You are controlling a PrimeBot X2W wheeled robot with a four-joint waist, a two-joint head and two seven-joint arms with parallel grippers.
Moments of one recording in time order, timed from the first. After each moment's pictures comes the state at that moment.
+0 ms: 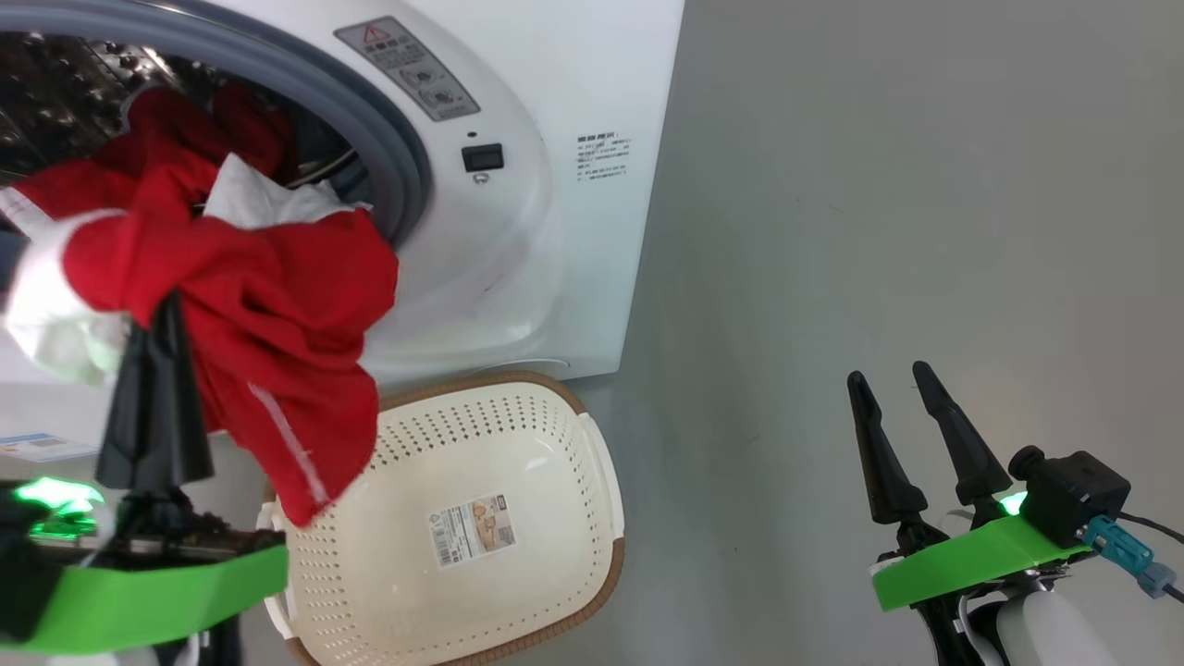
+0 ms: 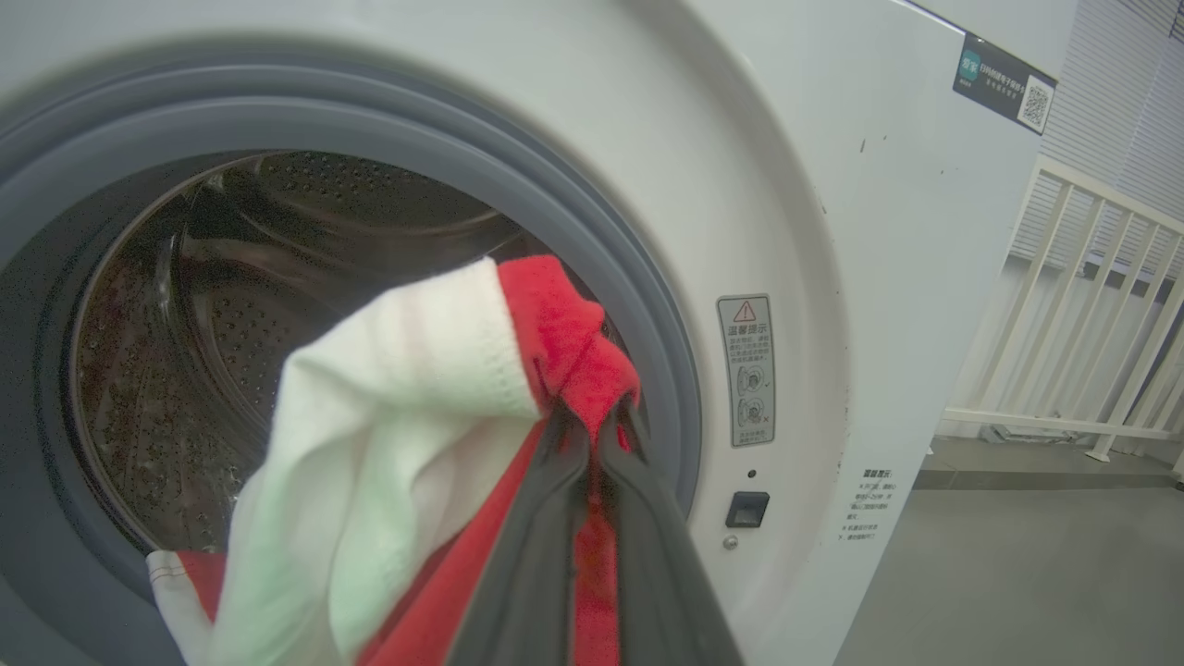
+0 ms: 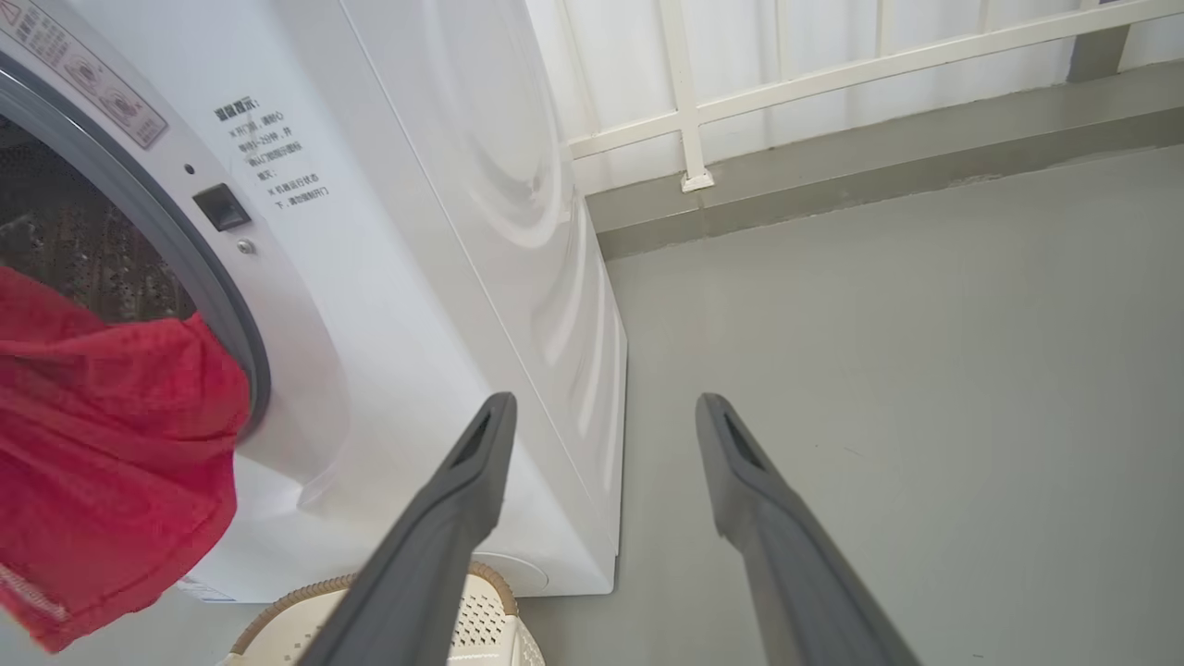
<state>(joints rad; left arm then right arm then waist) -0.21 0.05 0.11 -0.16 -0.33 -0.13 -0.26 -0.13 -0.05 0.08 0.20 0.42 0.13 -0.26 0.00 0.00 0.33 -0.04</state>
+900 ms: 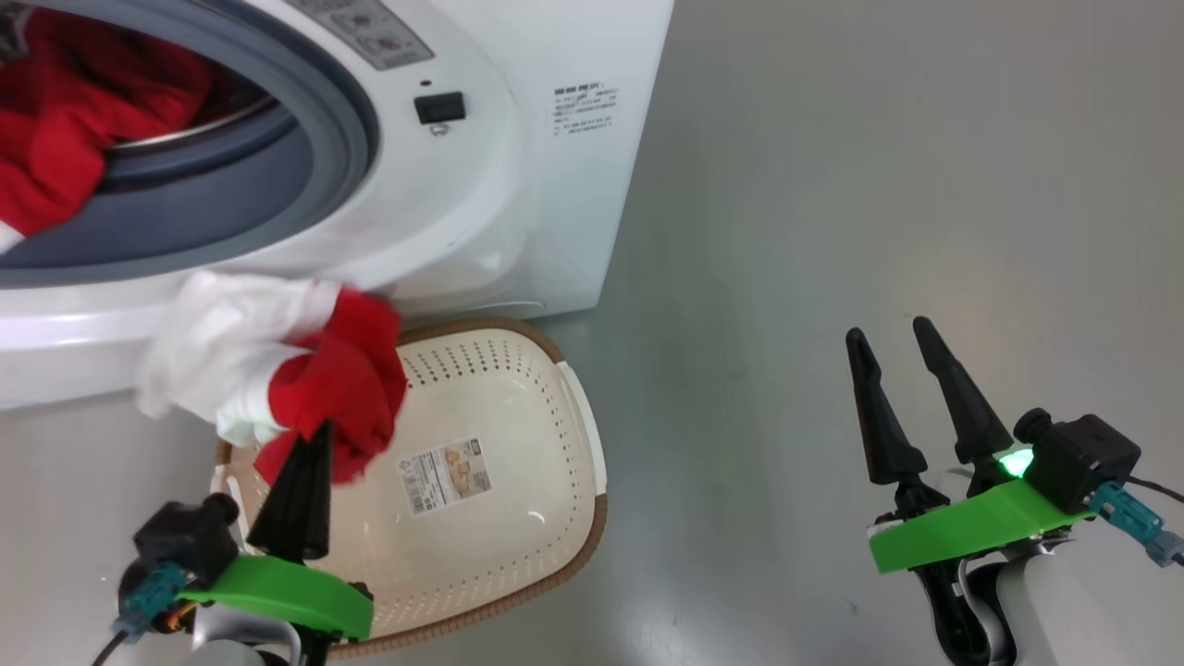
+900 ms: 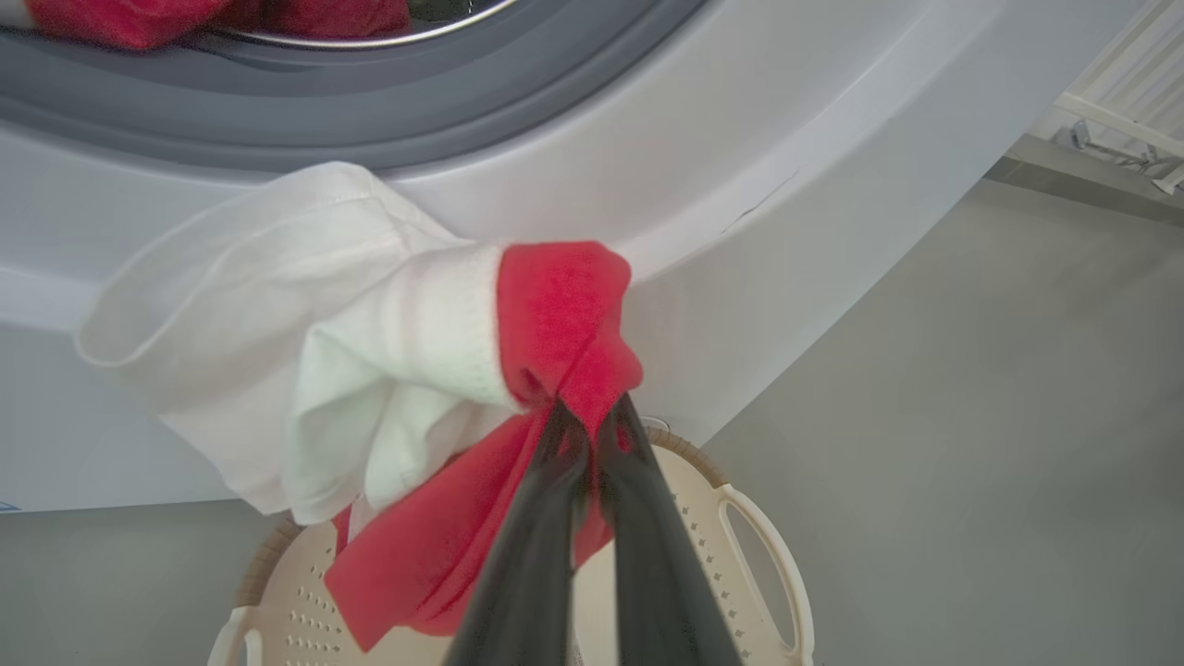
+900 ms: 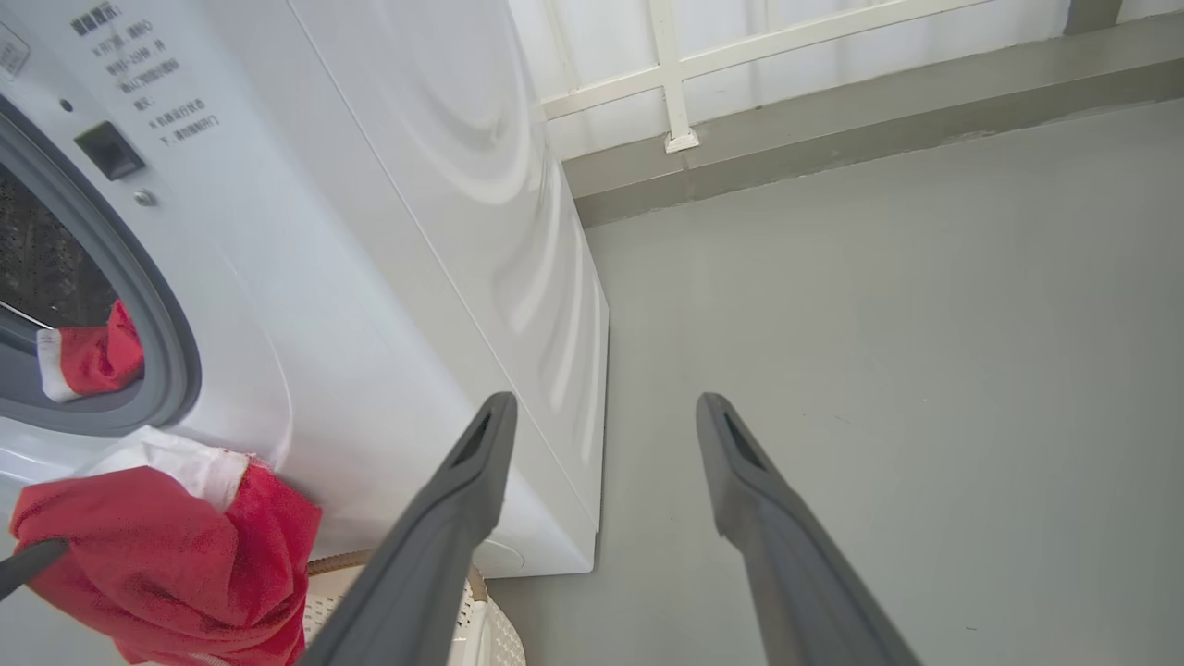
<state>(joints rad) -0.26 0.08 -0.04 0.39 -0.34 -0.13 -0.26 -0.18 -0.05 0.08 0.18 0.42 0.13 -0.26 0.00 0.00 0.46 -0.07</state>
